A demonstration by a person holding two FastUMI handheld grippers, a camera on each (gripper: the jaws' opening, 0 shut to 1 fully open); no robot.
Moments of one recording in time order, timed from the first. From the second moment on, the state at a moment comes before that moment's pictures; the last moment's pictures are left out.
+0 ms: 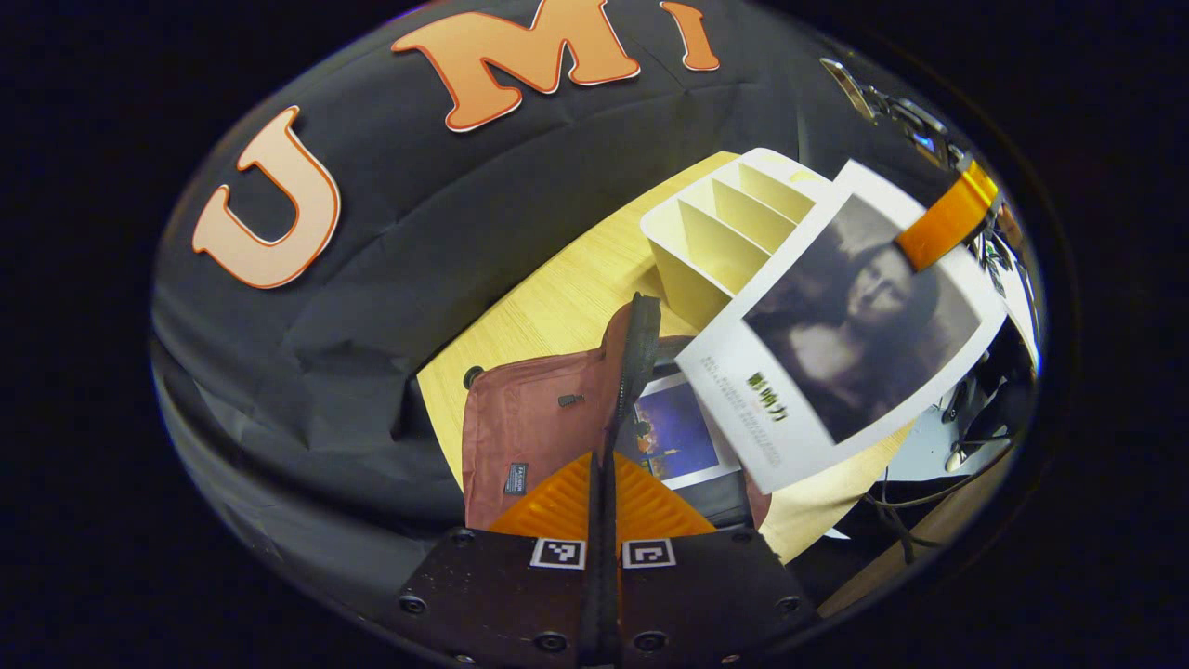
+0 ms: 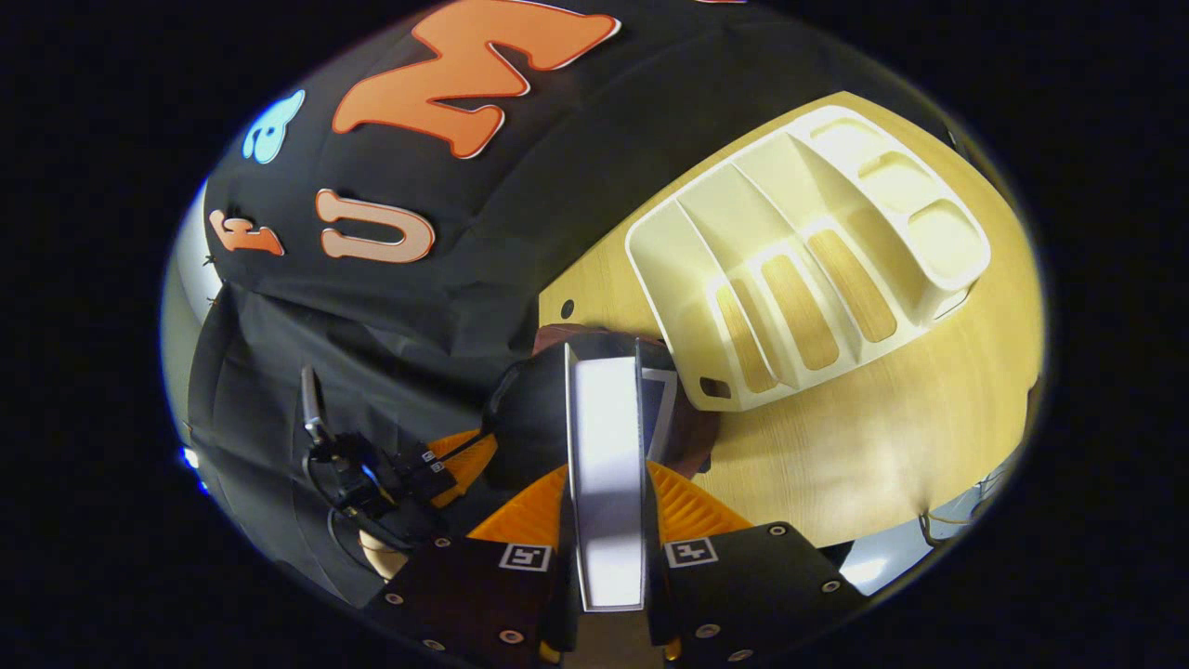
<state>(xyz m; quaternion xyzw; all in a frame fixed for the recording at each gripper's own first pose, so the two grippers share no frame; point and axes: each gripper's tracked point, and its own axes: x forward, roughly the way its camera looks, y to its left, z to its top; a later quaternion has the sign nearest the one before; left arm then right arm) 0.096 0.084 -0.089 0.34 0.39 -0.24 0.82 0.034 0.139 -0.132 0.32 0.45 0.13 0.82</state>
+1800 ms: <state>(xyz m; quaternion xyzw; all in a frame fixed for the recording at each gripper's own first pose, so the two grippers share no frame) 0.074 0.051 -0.118 0.24 0.41 -0.22 0.85 0.035 0.090 -0.231 0.23 0.48 0.05 0.84</state>
